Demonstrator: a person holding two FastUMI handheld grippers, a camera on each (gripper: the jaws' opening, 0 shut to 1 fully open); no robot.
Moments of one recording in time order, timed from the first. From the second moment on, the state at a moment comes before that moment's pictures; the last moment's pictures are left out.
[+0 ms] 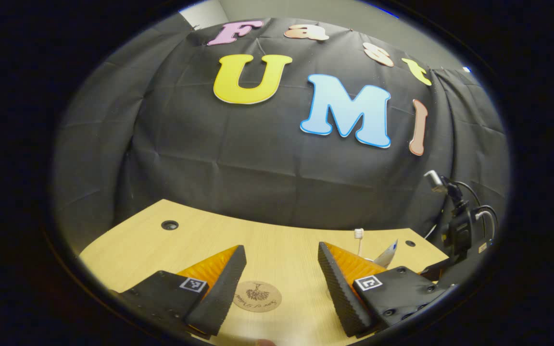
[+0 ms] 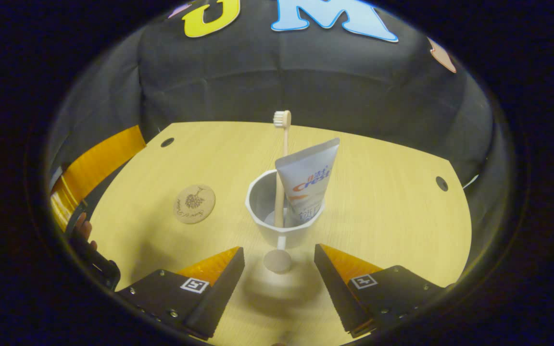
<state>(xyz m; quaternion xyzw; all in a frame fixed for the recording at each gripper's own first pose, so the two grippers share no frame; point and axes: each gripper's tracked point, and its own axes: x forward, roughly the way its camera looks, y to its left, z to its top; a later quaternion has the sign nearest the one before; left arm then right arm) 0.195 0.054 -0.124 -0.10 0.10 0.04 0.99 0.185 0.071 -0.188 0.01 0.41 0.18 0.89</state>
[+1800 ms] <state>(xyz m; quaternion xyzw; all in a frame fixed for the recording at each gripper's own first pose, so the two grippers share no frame) 0.129 0.122 -0.125 -0.11 0.11 0.08 0.98 0.193 0.110 -0.211 0.00 0.48 0.15 0.86</state>
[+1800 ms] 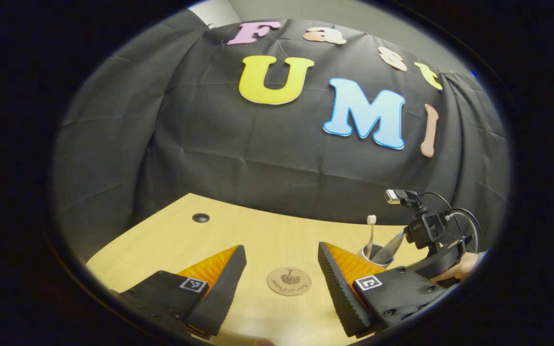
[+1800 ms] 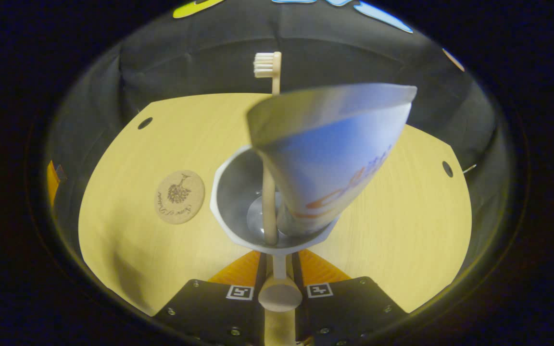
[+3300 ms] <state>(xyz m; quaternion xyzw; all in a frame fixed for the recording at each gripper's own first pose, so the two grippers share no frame) 0.049 0.239 -0.121 -0.13 0.10 0.15 0.98 0.191 0.252 -0.197 -0.05 0.48 0.22 0.85</state>
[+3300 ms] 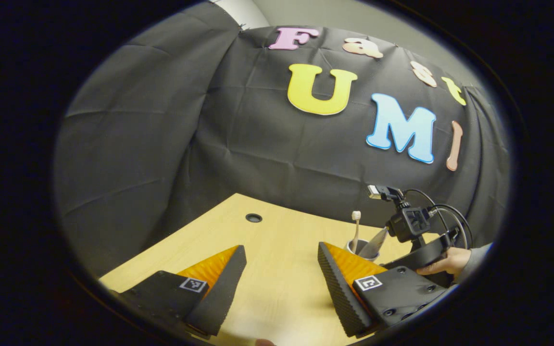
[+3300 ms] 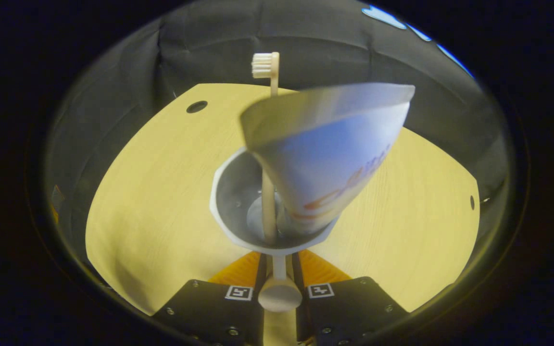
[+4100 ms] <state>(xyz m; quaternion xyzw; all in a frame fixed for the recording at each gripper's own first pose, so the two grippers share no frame) 0.057 0.204 -0.093 -0.09 0.09 0.12 0.98 0.168 0.229 -0.154 -0.04 0.42 0.23 0.88</state>
